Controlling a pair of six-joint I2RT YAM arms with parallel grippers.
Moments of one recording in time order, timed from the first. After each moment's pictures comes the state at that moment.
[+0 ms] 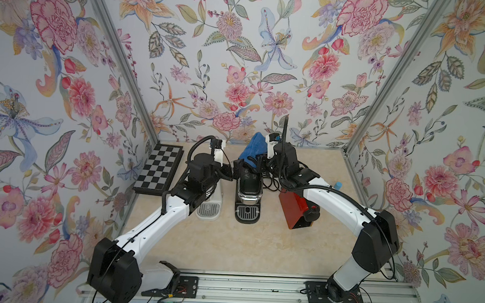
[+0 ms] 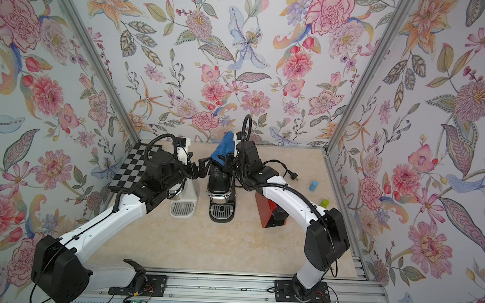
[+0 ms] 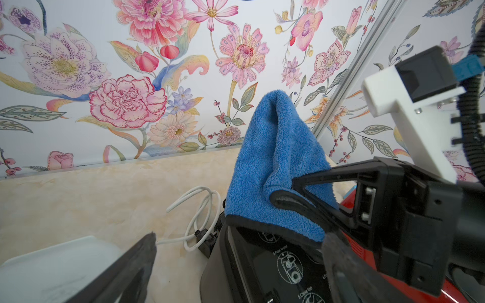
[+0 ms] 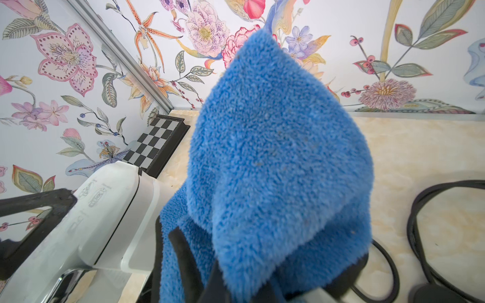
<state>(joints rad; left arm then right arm) -0.48 1.30 1.02 0.06 0.05 -0.25 0.67 1.65 1.41 -0.16 0.06 0.42</state>
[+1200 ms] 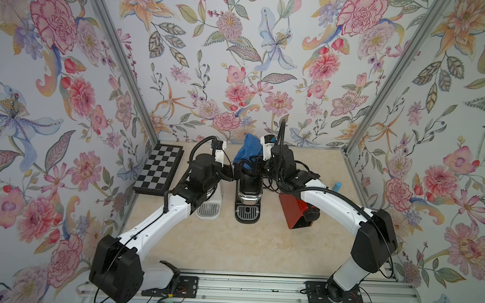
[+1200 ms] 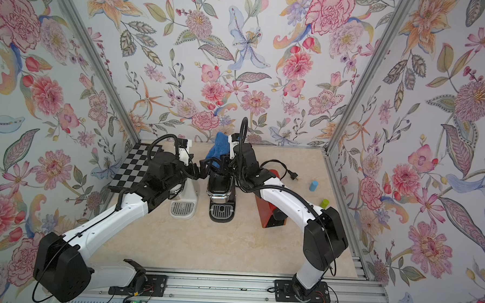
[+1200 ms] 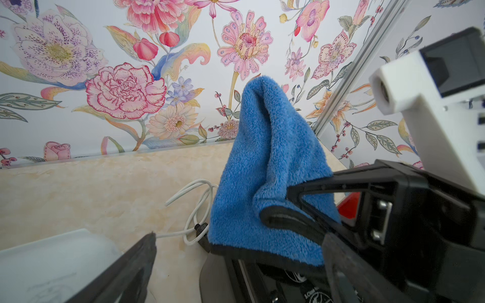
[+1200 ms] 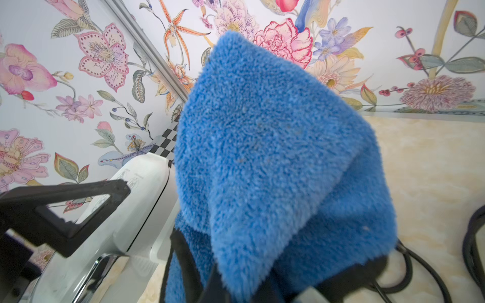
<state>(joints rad) -0.48 1.31 1.02 0.06 0.05 -0.25 0.67 1.70 1.41 -0.08 -0.02 0.43</state>
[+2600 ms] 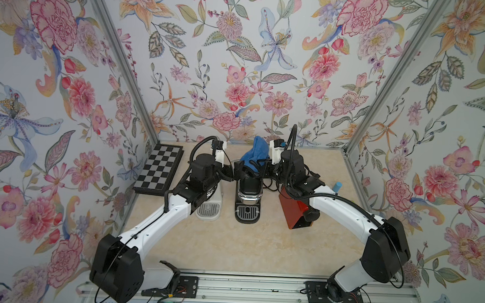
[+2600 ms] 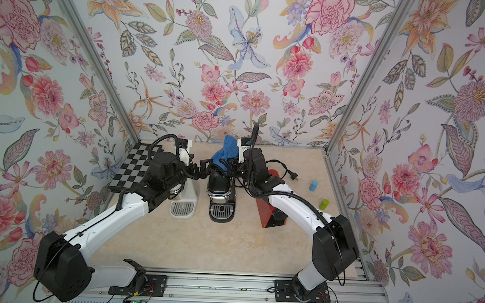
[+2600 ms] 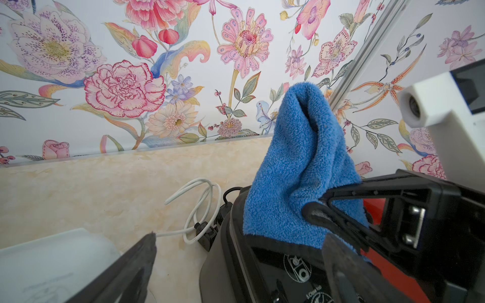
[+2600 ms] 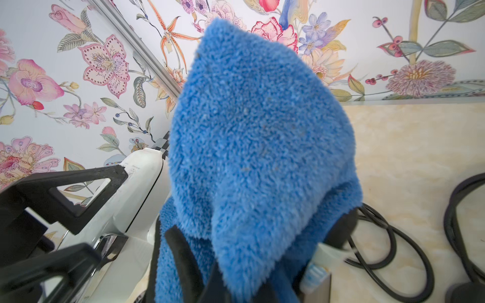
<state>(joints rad) -0.48 1.32 1.02 0.06 0.05 -0.25 0.65 1.56 1.23 -0.01 -0.06 0.48</state>
